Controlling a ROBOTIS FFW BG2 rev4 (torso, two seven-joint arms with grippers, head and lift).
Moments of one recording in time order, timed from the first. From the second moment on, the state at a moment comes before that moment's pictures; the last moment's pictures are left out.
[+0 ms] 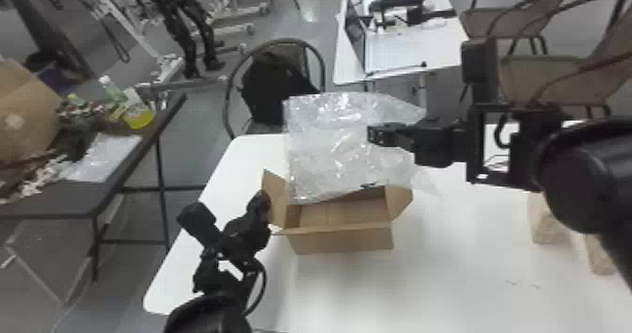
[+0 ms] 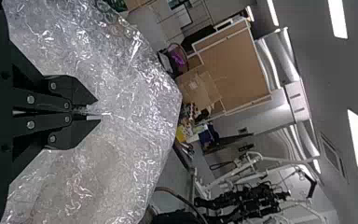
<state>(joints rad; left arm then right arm) 0.10 0.00 0.38 -1.51 0.35 0.04 -0.31 -0.45 0.00 0.38 -1.54 -0.37 0.75 0.71</state>
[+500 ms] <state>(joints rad) 0.08 0.00 0.32 -1.51 0.38 0.03 -0.27 -0.65 0.00 0.52 -1.01 -0.49 0.56 0.75</state>
